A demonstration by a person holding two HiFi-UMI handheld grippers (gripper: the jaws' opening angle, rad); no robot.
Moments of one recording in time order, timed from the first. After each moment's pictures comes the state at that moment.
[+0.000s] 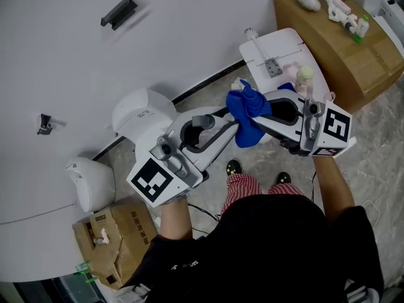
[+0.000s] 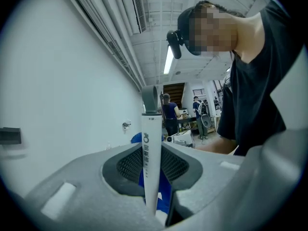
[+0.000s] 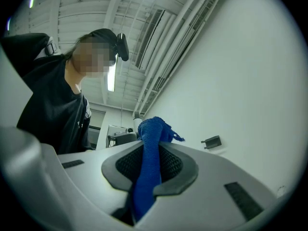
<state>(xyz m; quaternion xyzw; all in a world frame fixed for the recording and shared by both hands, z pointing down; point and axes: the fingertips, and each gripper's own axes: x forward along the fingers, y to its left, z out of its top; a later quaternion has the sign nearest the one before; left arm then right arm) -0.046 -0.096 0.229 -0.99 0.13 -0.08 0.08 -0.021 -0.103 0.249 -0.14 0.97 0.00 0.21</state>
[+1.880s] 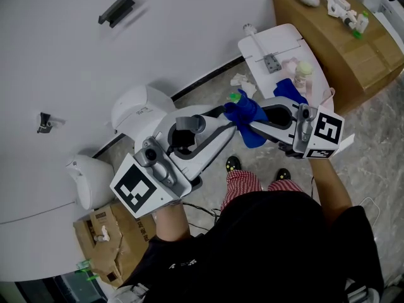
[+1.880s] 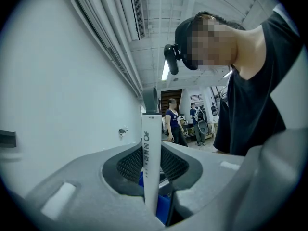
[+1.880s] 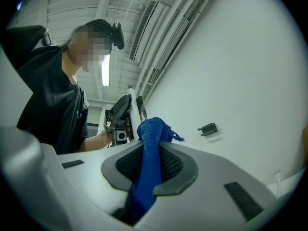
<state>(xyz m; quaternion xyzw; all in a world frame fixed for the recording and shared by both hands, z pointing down) -0.036 -0.081 0.190 -0.99 0.11 -0.04 0.08 -0.028 -0.106 0.293 -0.15 0.97 -0.04 0.17</state>
